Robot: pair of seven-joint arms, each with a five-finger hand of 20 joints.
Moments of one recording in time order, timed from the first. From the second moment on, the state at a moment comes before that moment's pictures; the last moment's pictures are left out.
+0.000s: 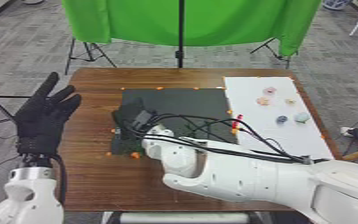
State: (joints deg) left arm 123.6 -52.3 -92.9 -124.7 30.7 15.9 28.7; right arm -39.8 -73.4 2.2 -88.7 -131.1 4.3 30.4
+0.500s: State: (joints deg) left arm 124.6 -51.7 -93.6 -124.9 30.3 16.0 27.1; right arm -43.3 -72.6 6.5 -90.4 -133.1 0.0 30.6
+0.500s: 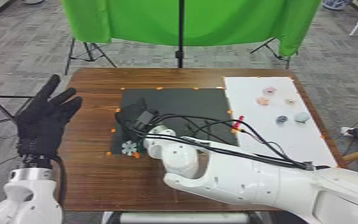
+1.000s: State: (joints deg) left arm 133.8 -53.1 -94.6 -126.1 23.0 17.0 33.0; right arm -54.4 -63.8 26.4 -108.6 -119.5 5.0 35.7
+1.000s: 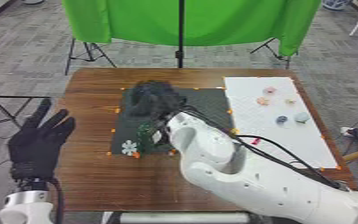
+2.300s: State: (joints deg) left arm 131.4 -58.1 -90.3 -124.2 32.7 16.5 26.4; right arm -76.1 -30.0 47.3 -103.2 -121.0 2.8 47.5
